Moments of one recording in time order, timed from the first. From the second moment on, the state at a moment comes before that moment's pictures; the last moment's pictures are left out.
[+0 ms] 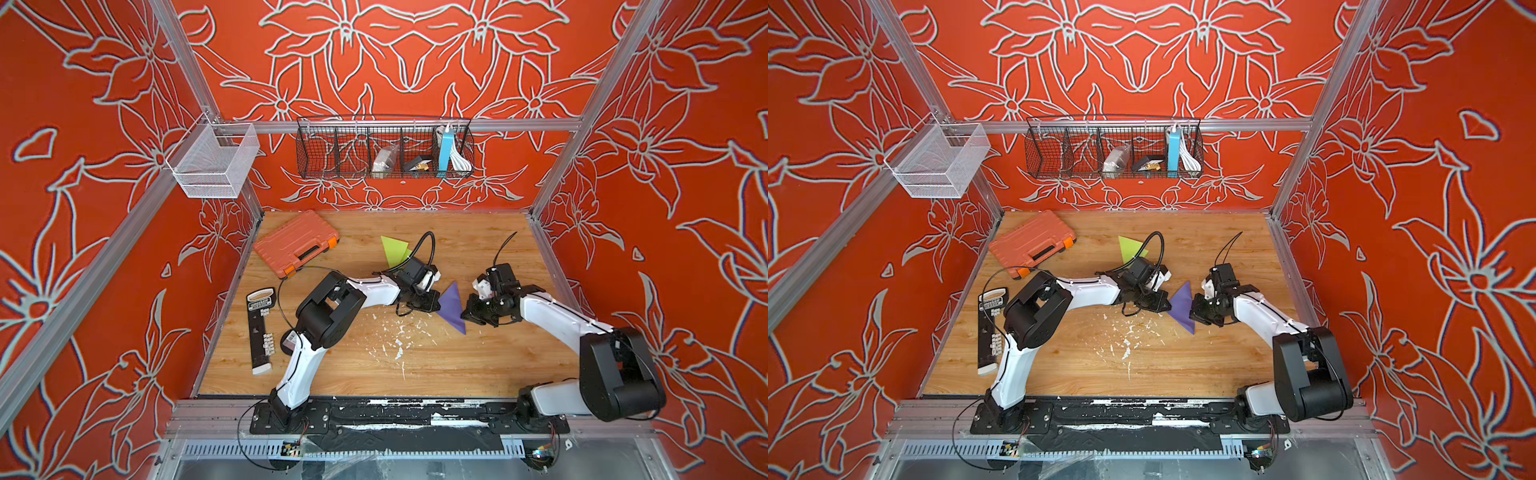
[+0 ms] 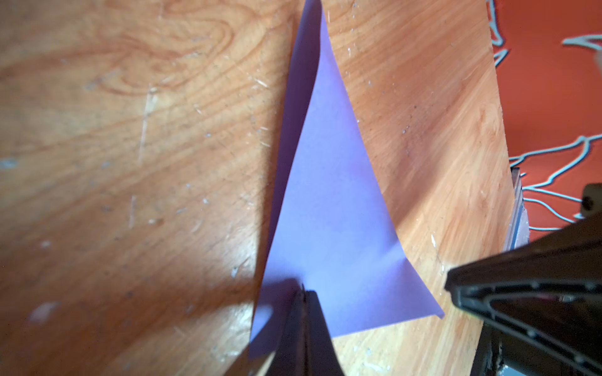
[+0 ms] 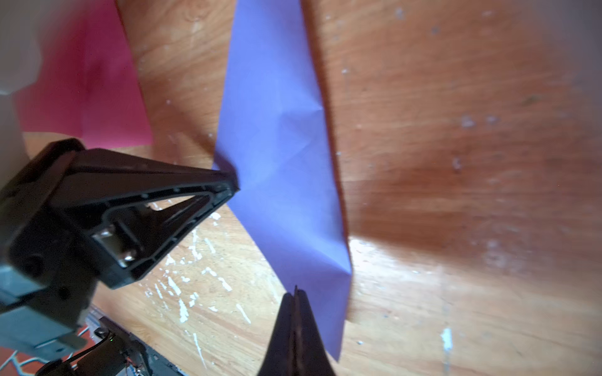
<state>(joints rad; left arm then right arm) -0.71 2.15 1.37 -0.15 0.48 -0.46 0.24 1.40 0.73 -0.55 -0.44 0.51</state>
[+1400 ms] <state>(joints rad) -0.71 2.15 1.38 -0.16 0.47 -0.45 0.26 1.49 0.74 -0.64 -0.31 0.41</state>
